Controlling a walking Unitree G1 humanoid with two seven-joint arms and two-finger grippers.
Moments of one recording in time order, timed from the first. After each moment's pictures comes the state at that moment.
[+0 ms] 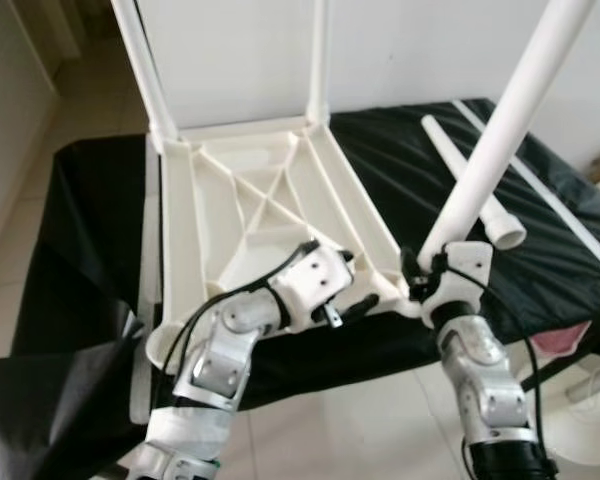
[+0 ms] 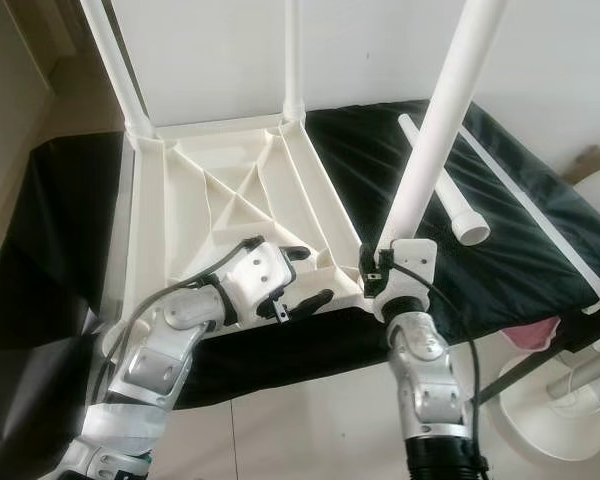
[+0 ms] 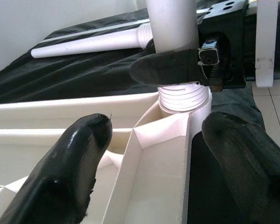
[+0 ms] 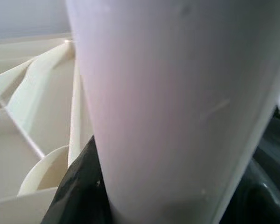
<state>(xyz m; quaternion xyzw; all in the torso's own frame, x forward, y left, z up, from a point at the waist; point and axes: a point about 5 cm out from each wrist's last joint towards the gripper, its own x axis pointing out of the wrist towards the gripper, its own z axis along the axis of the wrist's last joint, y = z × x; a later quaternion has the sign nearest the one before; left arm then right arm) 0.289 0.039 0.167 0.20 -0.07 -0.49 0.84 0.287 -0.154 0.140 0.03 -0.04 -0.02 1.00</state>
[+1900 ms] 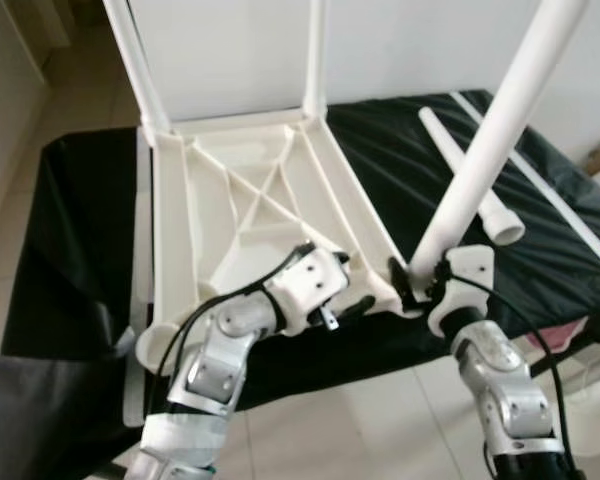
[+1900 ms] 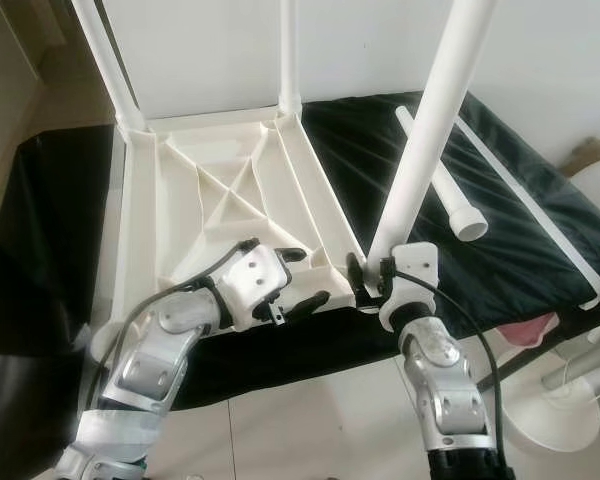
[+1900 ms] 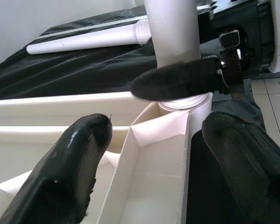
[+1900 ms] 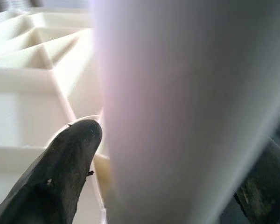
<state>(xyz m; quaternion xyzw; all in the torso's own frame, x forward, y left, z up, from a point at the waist) 0.285 0.041 0.169 0.21 -0.08 -0.49 0.84 0.284 -0.173 0.148 -0.04 -0.02 0.13 0.99</state>
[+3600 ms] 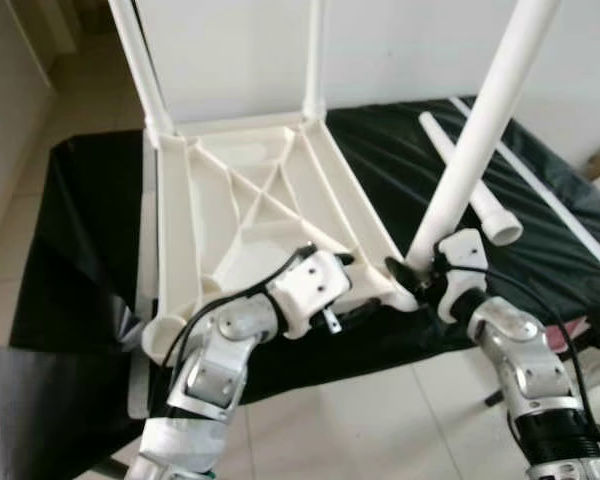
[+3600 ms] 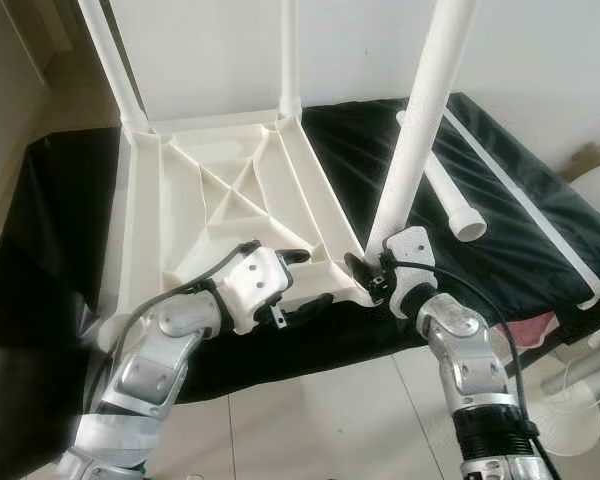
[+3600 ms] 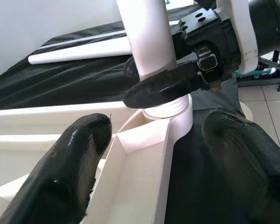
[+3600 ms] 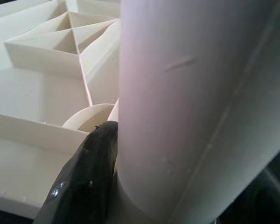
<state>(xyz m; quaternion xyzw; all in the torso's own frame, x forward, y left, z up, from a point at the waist) 0.281 0.040 0.171 0.20 -0.09 -0.50 0.84 0.305 -0.182 0.146 -0.08 0.00 0.21 0.97</state>
